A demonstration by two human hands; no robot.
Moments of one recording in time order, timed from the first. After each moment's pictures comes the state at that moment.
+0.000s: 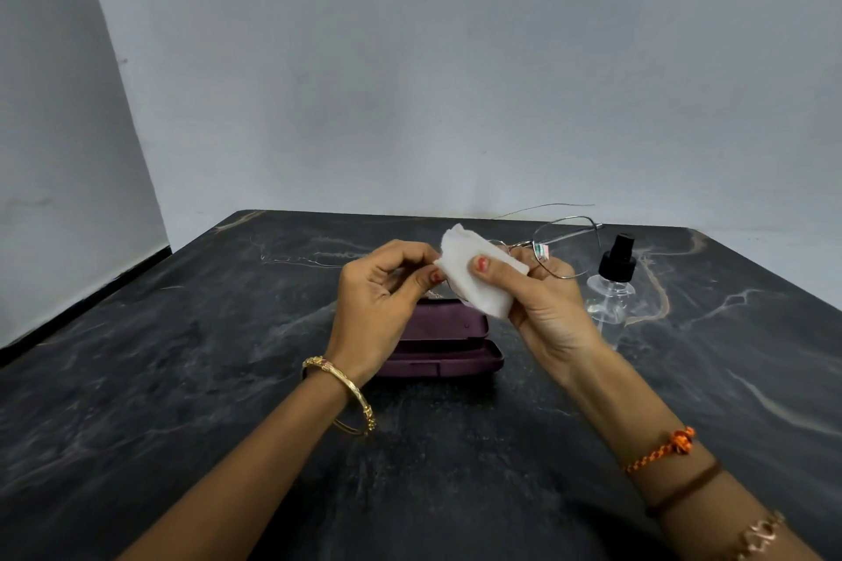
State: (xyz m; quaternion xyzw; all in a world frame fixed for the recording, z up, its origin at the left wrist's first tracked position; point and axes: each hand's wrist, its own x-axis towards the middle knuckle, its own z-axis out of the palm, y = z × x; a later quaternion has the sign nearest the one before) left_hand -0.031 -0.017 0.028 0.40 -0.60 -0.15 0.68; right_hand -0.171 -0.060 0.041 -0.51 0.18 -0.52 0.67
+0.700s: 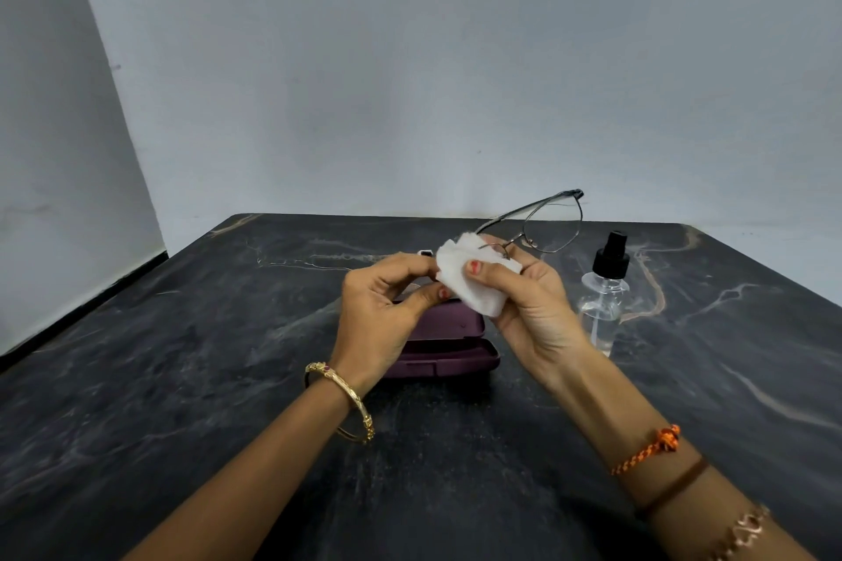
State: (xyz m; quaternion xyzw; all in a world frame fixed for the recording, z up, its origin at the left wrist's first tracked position) left_hand -0.037 -0.014 0.024 0.40 -0.61 -0.16 0.67; right_hand -0.166 -0.060 0.038 -0.46 0.14 -0.52 0.71
